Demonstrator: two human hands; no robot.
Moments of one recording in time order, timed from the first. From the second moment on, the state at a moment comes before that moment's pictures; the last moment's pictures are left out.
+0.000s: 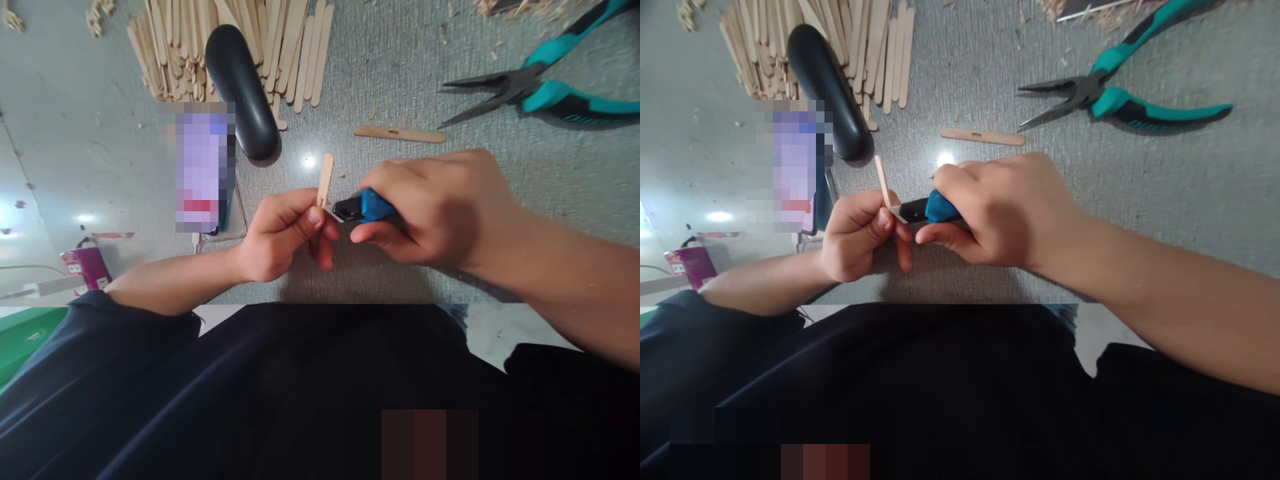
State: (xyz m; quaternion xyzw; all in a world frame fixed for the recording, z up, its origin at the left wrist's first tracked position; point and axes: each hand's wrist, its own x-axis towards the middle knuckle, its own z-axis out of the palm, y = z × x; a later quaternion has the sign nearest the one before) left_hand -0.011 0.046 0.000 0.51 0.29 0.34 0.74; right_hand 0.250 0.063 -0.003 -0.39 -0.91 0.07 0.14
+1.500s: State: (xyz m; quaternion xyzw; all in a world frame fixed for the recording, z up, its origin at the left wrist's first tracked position) left_hand -0.006 0.044 -0.013 0.46 0.31 0.40 0.72; right_hand 0.253 0.066 0.003 -0.42 -0.89 0.09 0.15
